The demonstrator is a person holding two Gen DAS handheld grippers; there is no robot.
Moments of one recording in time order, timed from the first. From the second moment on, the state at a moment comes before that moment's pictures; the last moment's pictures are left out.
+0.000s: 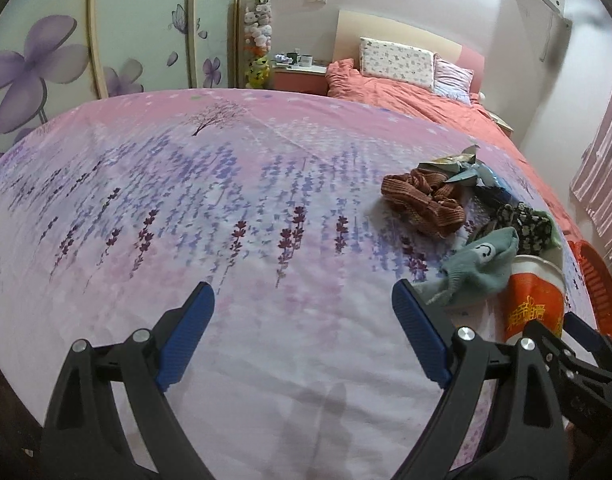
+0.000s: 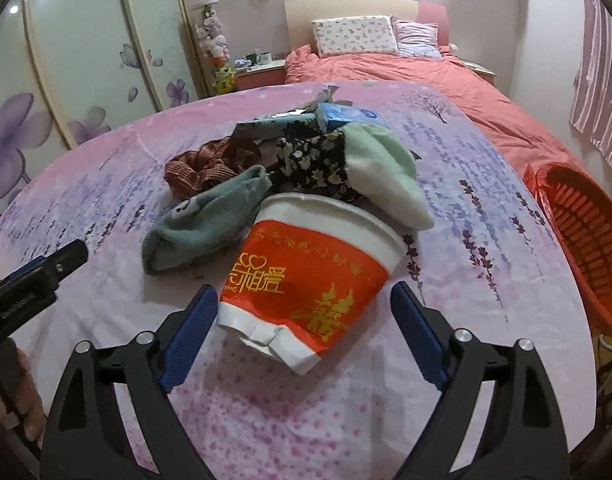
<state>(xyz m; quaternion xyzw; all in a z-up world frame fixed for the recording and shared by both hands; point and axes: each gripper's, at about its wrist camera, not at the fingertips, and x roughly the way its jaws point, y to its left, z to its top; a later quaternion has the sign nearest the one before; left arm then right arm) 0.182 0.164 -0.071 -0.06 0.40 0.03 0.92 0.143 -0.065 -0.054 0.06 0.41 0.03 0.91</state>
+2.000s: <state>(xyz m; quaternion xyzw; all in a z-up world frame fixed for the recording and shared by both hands) 0.238 0.036 -0.098 0.02 0.43 -0.10 0.90 0.167 -0.141 -0.064 0.11 0.42 -0.02 0.90</state>
